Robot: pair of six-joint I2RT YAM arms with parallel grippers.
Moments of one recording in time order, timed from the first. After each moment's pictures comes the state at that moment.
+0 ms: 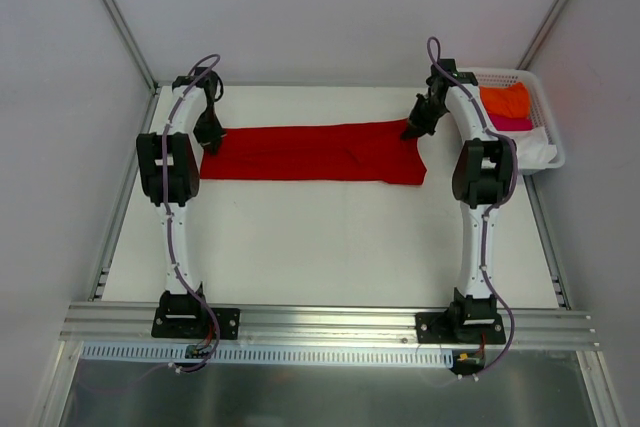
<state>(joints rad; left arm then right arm) 0.01 2.34 2.08 -1.15 -0.19 -0.48 0.07 2.43 2.28 -1.11 -0.29 0.50</state>
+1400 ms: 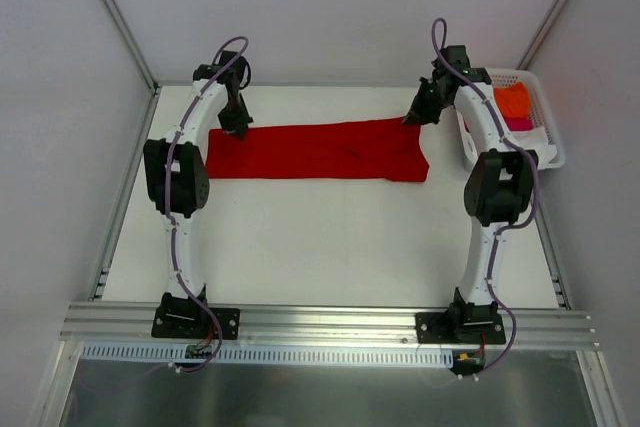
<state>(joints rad) -0.14 2.19 2.10 -1.13 -0.13 -0.51 0.09 2.15 2.07 -0.95 -0.29 0.47</state>
